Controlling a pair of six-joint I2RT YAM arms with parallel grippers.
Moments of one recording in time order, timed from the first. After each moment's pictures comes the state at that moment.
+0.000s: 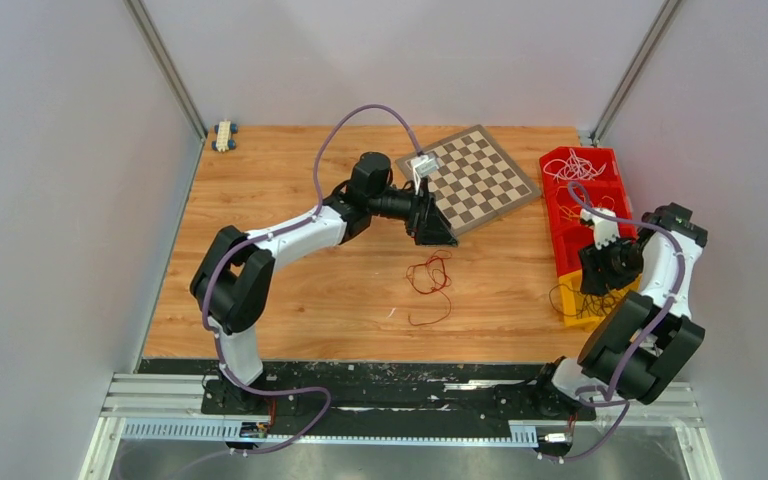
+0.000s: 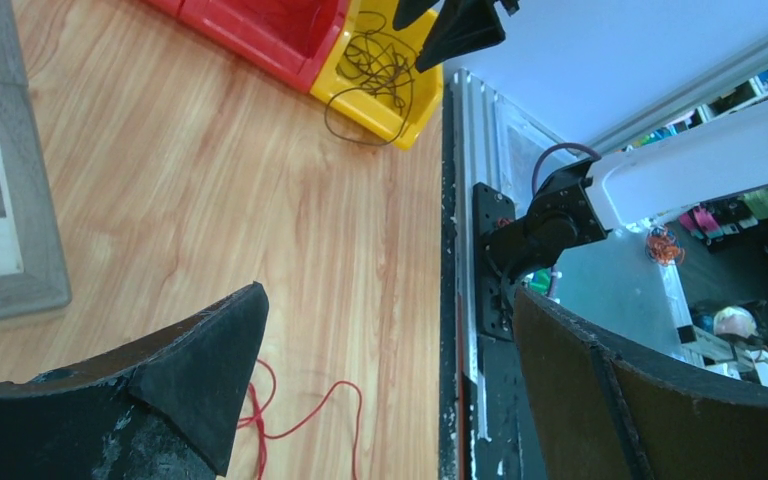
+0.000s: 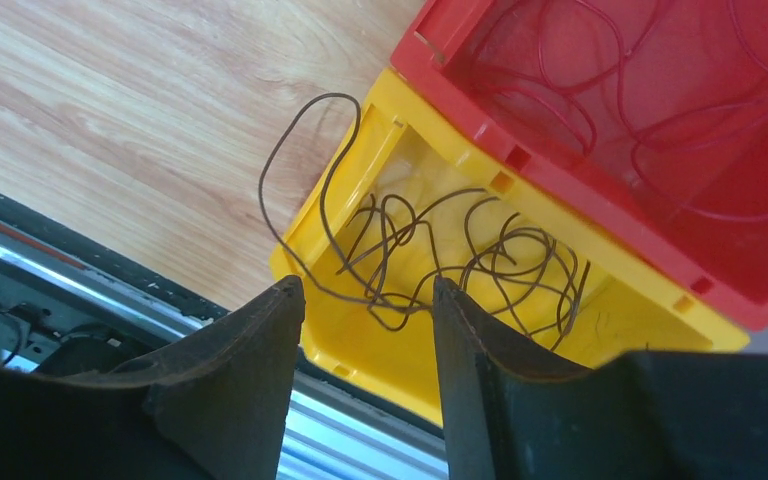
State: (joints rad) left arm -0.68 1.83 1.31 0.26 0.95 -0.39; right arm -0.62 1.38 1.13 -1.18 -0.42 -1.10
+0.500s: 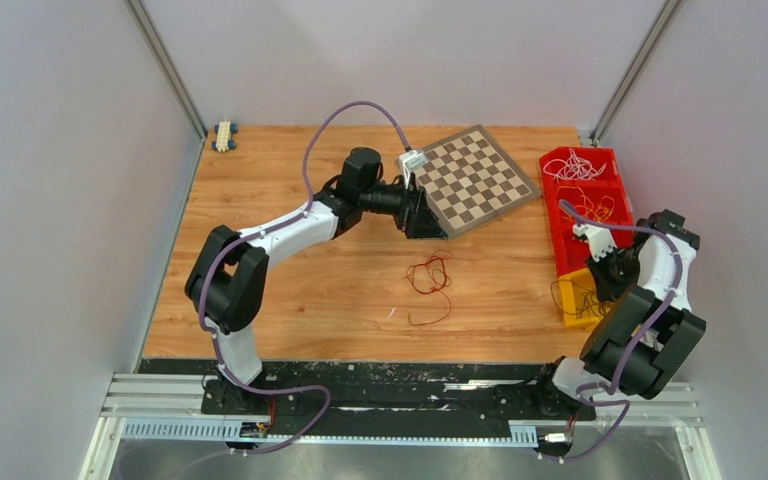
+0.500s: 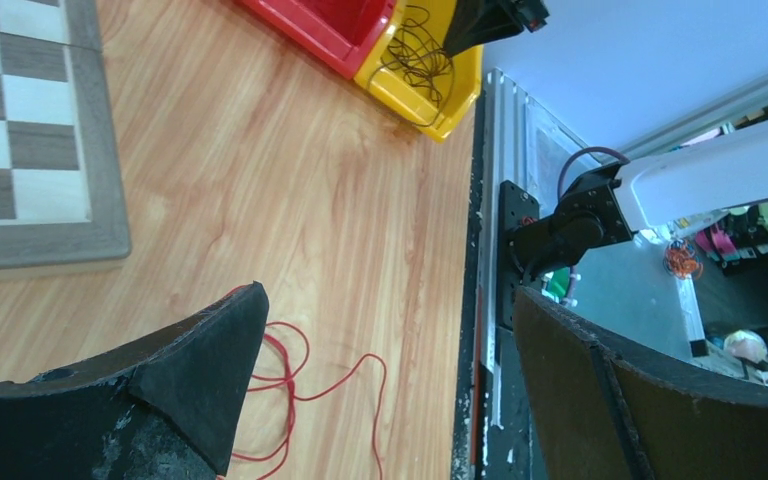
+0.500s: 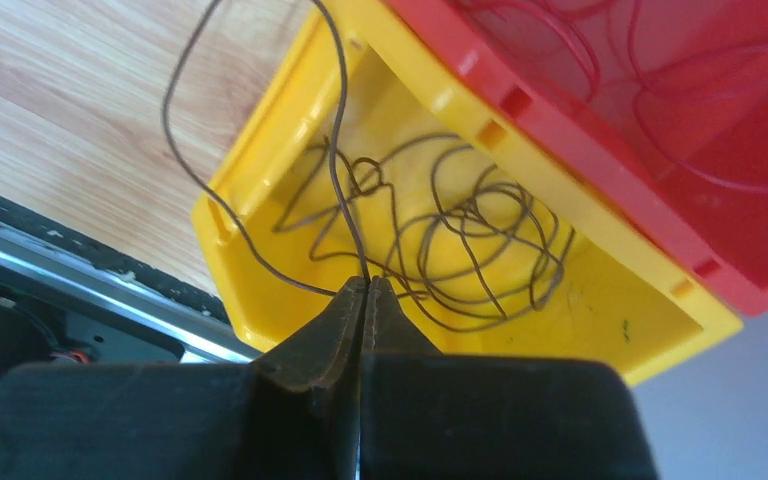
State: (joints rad) left arm -0.62 1.81 1.31 0.16 0.93 -0.35; right arm -0.60 1.43 1.05 -1.10 -0.27 -1.19
